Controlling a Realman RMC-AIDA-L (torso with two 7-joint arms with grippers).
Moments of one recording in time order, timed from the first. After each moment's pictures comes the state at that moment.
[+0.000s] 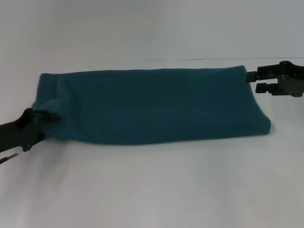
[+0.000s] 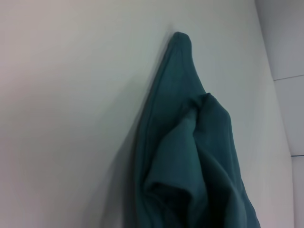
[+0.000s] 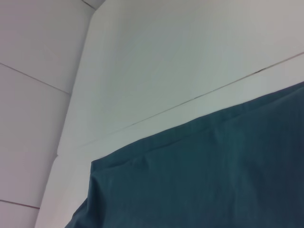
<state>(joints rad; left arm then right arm) -0.56 -2.05 0.24 0.53 2.29 1.18 -2.58 0.74 1.84 -0.67 -0.55 -2.15 -1.39 2.53</state>
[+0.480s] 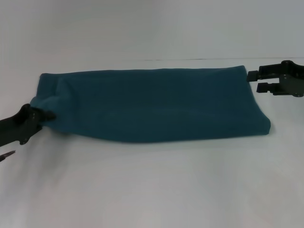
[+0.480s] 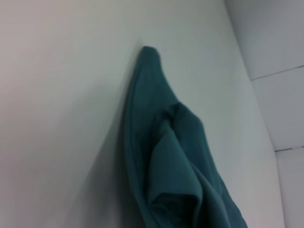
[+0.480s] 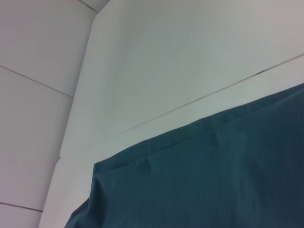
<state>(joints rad) -0.55 -2.05 0.24 0.54 2.23 1.19 -2.43 0.74 1.83 -0.66 -0.54 -2.14 -1.39 2.53</state>
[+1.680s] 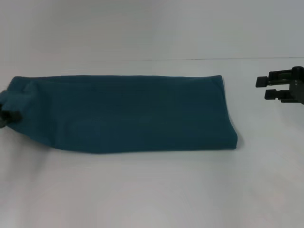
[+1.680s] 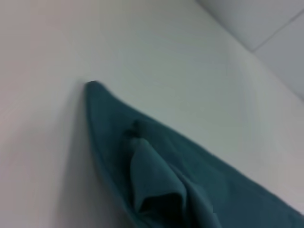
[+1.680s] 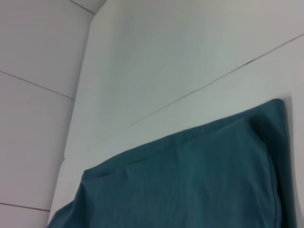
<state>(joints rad) -0.47 -2.04 0.33 0.81 2.28 1.29 -2.26 0.70 1.82 -0.62 -0.55 -2.15 -1.45 2.54</state>
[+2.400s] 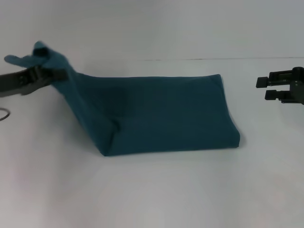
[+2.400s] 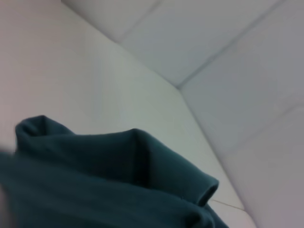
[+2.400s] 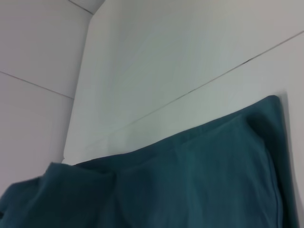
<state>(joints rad) -0.60 -2.07 0.39 0.90 2.17 1.50 -2.29 0.70 1.82 -0.62 -0.55 -2.15 -1.45 2.54</state>
